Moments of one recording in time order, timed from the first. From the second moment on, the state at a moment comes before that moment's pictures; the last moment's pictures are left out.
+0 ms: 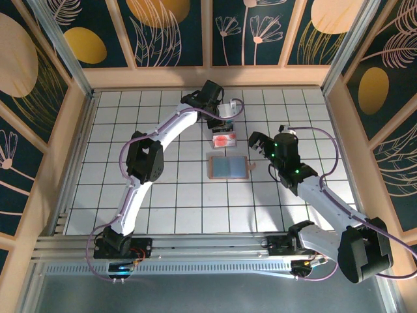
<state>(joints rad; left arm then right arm) -0.59 2.41 2.24 -0.75 0.20 0.82 0.39 1.07 0.61 -0.04 0.13 0.70</state>
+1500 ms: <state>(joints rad) -0.59 2.46 2.30 -0.72 0.10 0.78 0.39 1.08 0.61 -0.04 0.10 0.71</state>
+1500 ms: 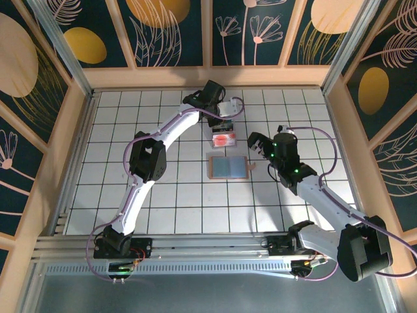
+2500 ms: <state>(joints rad) -0.59 2.22 2.08 -0.50 -0.09 0.44 0.39 1.07 0.61 -0.02 0.08 0.71</state>
